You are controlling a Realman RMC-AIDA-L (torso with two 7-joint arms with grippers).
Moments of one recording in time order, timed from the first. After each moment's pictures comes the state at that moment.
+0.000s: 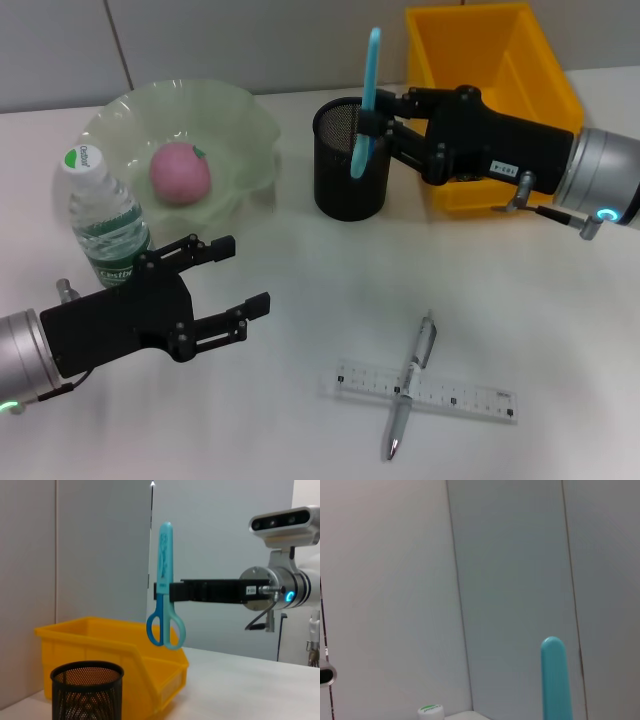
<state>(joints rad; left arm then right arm) -0.42 -2.08 0.99 0.45 1.57 1.52 -0.92 0.57 2.08 -0.82 -0.52 -1.53 -1.44 1.10</state>
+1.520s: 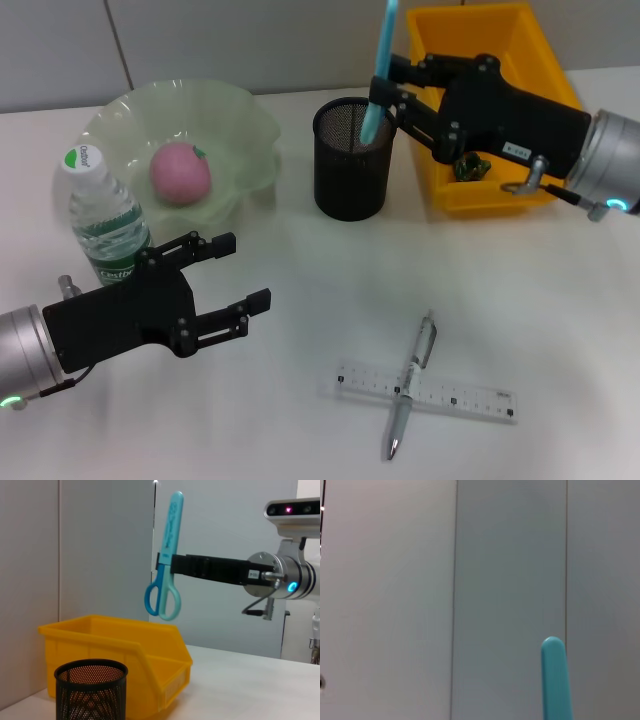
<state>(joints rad) -0.43 -2.08 0.98 0.44 1.57 1.50 -0.92 0.56 2.08 -0.82 -0.52 -1.45 -1.47 0.97</state>
